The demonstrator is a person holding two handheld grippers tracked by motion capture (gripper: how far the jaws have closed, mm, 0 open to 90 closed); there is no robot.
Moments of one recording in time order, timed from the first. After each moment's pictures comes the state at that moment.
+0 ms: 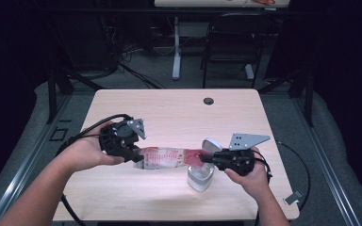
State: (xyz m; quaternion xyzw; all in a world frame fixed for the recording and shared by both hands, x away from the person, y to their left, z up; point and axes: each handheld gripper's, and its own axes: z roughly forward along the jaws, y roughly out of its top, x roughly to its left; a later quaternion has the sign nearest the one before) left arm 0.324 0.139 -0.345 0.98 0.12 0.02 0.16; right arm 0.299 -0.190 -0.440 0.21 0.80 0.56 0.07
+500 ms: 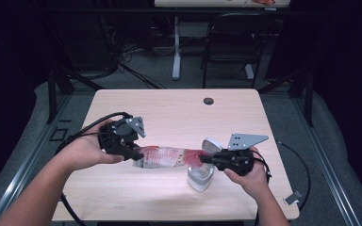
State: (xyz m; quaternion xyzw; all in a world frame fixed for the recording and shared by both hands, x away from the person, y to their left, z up) left arm 0.324 0.139 -0.339 0.98 0.12 0.02 0.16; right arm 0.301 -0.189 -0.443 0.21 0.81 0.55 0.07
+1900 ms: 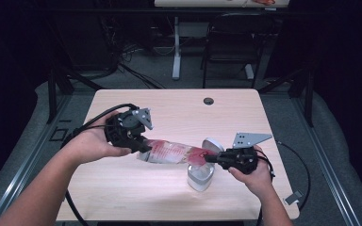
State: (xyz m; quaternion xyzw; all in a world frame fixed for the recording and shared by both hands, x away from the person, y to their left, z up) left arm 0.328 0.122 -0.320 0.97 0.11 0.04 0.19; right arm 0.308 -0.203 -0.450 0.23 0.80 0.54 0.05
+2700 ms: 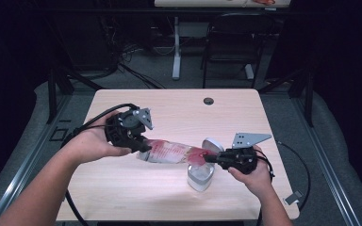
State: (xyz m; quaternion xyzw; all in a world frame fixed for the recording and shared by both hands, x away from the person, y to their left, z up) left arm 0.328 0.121 -0.319 0.98 0.11 0.05 0.18; right arm 0.308 -0.202 -0.451 0.23 0.80 0.54 0.05
